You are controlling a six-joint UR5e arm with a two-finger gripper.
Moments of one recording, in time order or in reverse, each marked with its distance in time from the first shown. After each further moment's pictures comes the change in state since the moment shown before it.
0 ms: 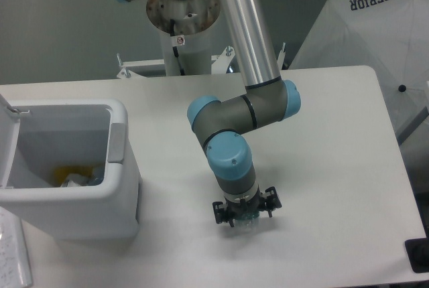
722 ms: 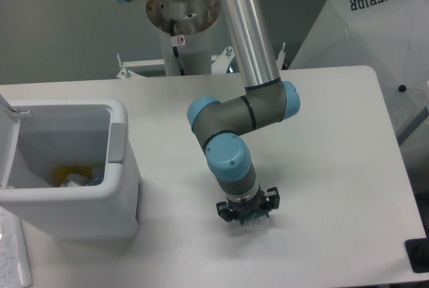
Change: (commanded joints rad) arm 0.000 0.003 -0.003 0.000 0.020 0.005
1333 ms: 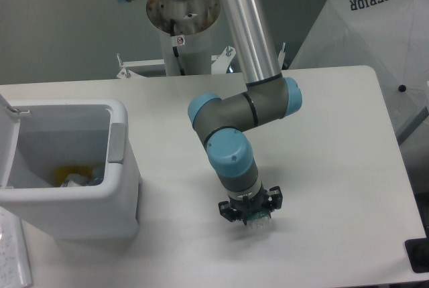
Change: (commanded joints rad) arm 0.024 0.071 0.064 0.012 -0.050 0.014
